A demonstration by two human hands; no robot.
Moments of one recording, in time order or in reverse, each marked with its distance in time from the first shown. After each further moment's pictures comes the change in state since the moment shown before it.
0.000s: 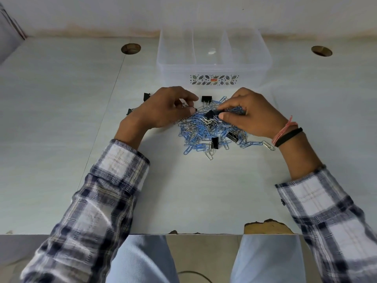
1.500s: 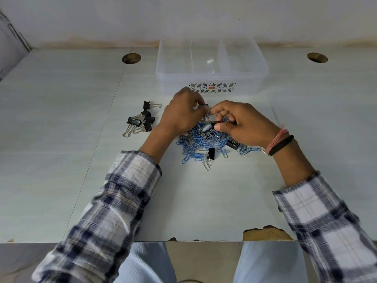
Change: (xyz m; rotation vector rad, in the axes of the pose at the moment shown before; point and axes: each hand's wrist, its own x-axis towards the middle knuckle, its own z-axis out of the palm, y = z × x) left_hand 0.035 0.021 0.043 0.129 0.270 -0.069; right_hand 0.000 -0.011 0.007 0.117 -0.086 0.025
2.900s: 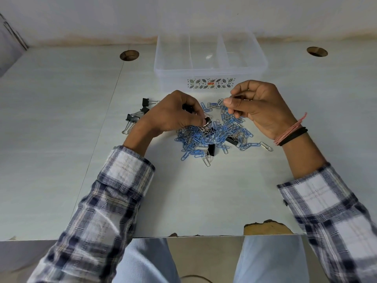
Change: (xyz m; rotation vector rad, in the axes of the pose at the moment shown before) left_hand -0.025 0.012 -0.043 -0.368 -0.369 -0.133; right_hand -0.004 0.009 -0.018 0.801 0.242 0.121
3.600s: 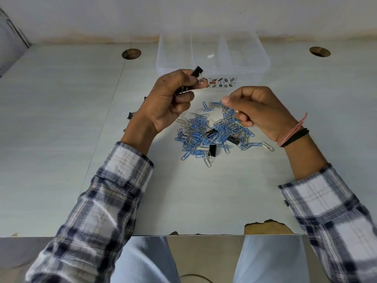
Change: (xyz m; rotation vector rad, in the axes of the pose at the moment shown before) left_hand 0.002 0.010 -0.006 -1.001 0.094 0.017; right_hand -0.005 -0.004 0.003 -0.143 -0.100 0.043
